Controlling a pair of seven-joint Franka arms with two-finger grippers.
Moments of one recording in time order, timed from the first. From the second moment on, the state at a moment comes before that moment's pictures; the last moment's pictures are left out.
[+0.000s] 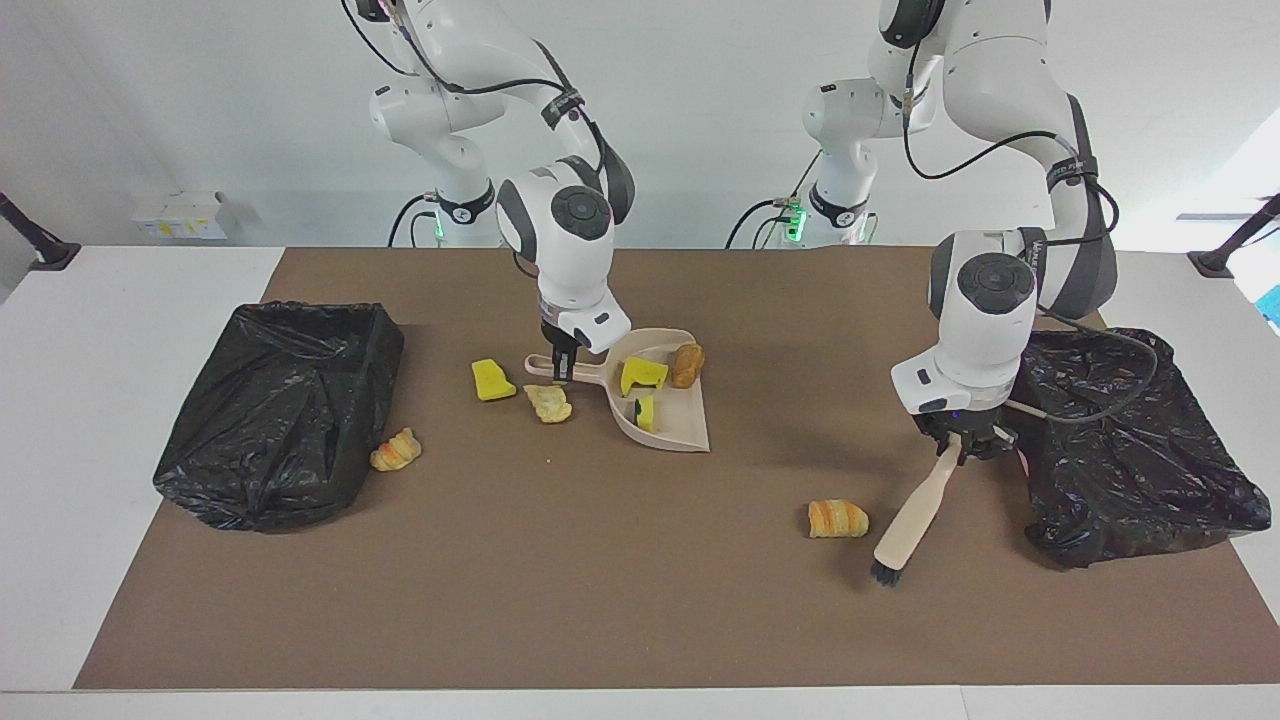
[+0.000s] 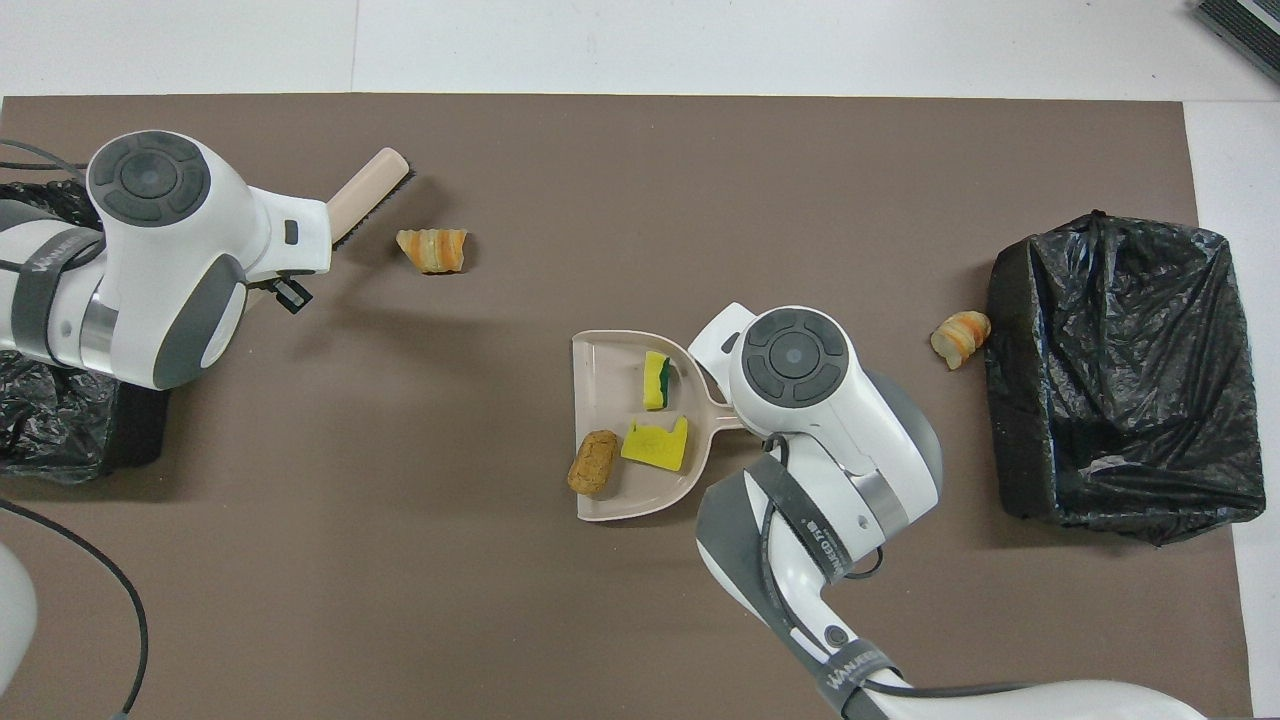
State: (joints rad) left arm 0.05 0.36 -0.23 -1.74 0.42 2.12 0.44; right arm 0.42 0.21 0.07 -1.96 -0.16 2.06 -0.98
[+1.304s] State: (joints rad) left arm -0.05 0.25 -0.26 -1.98 0.43 2.04 0.56; right arm 0.42 0.21 0.07 -1.96 -0.16 2.06 -0.98
